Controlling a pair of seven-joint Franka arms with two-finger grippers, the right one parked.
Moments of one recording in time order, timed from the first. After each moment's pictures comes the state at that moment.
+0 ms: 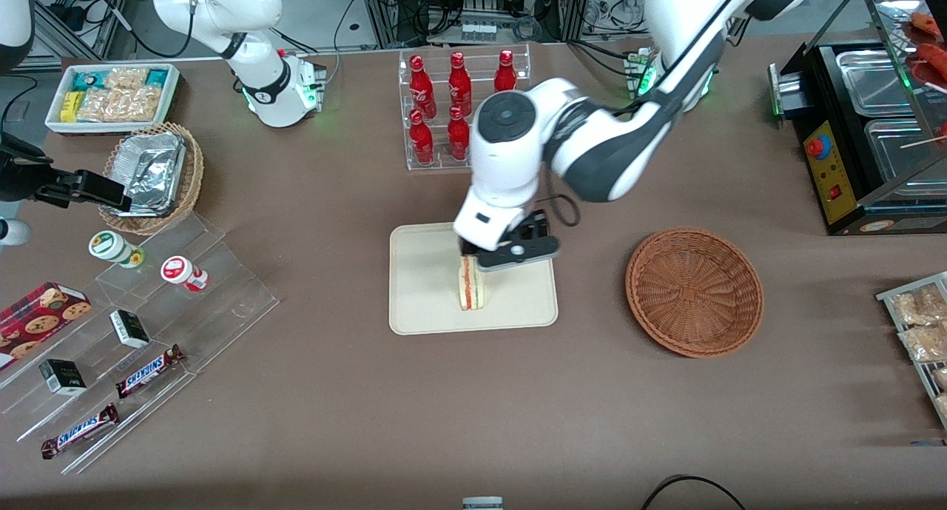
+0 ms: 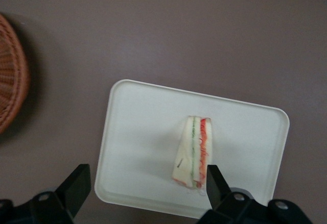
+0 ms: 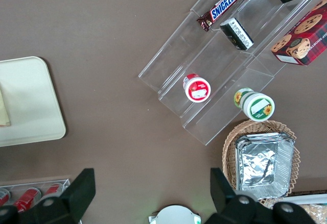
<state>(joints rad) -0.29 0.51 -0.53 -1.38 0.36 1.86 -1.13</state>
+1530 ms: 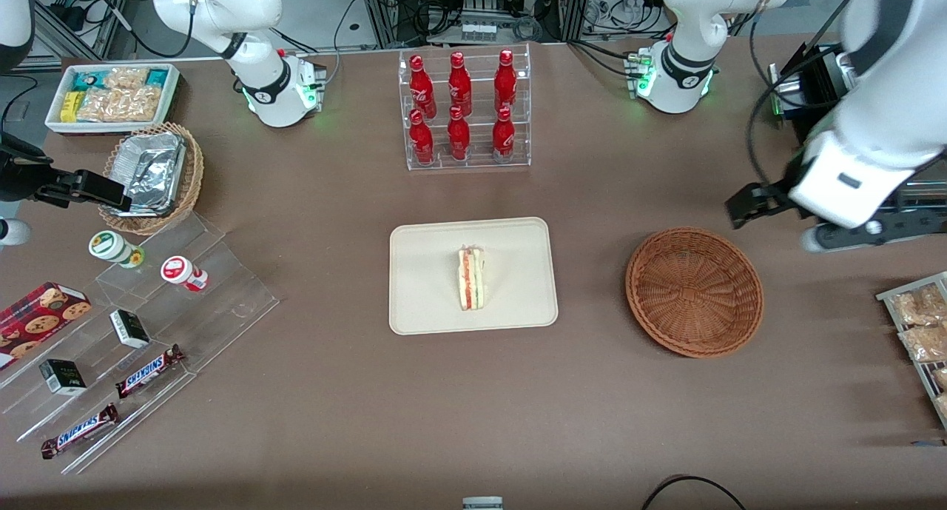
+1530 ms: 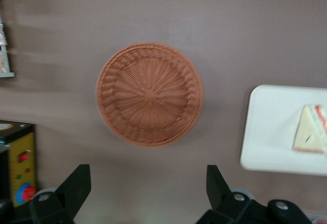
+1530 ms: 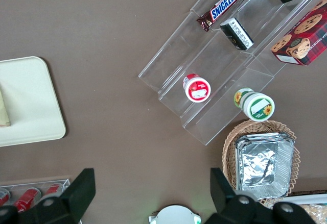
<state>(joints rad) -0.04 0.14 -0.13 -1.38 0.04 1.46 -0.26</state>
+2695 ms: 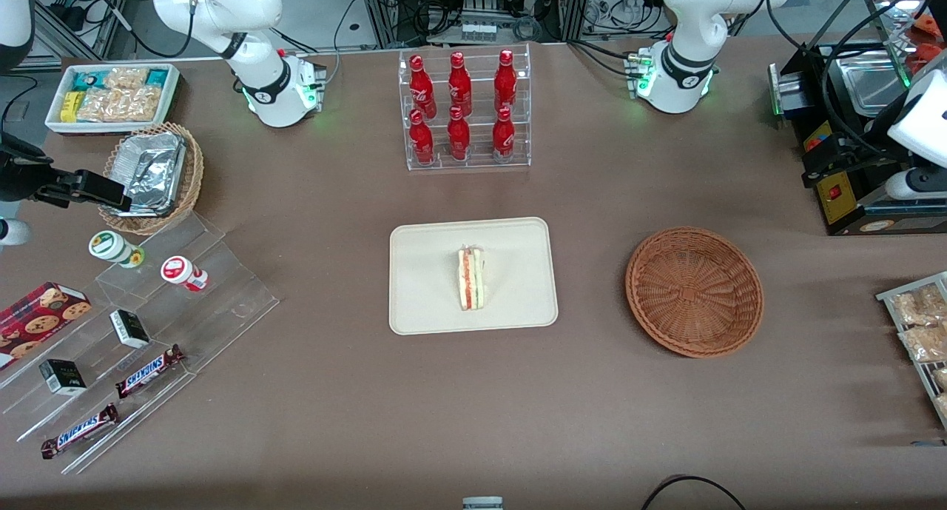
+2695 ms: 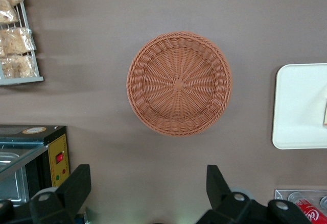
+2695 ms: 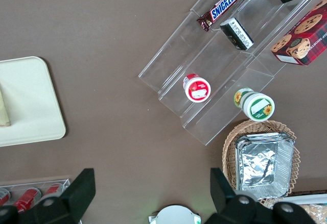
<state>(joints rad) -0.06 -0.03 0.01 -1.56 0.03 1.51 -0.07</state>
